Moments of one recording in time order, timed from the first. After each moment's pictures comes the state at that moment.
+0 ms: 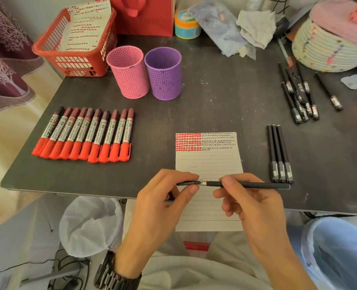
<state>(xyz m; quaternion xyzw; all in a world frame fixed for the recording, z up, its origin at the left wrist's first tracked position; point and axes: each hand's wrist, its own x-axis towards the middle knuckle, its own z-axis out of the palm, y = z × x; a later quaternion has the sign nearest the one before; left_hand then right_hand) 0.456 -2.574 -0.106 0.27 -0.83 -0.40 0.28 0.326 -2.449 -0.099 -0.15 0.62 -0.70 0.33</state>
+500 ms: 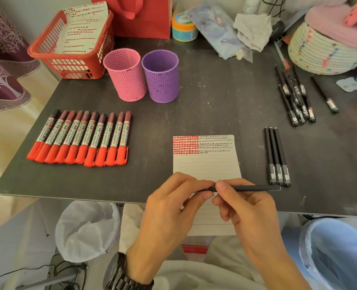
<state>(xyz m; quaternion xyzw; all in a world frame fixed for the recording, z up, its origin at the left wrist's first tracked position) 0.439 -2.565 -0.113 0.20 -0.85 -0.36 0.34 0.328 -2.452 -0.102 -0.14 0.60 -0.70 0.35</state>
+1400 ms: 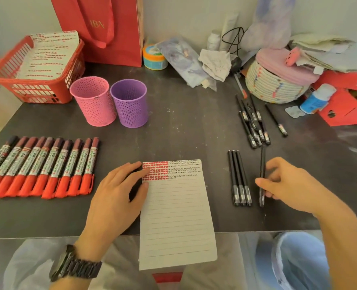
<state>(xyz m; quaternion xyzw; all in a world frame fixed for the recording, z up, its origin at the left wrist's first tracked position) 0.424 -2.644 -0.136 0.30 -0.92 -0.20 0.17 0.135 -2.396 -0.075 -0.27 0.91 -0.16 0.26</state>
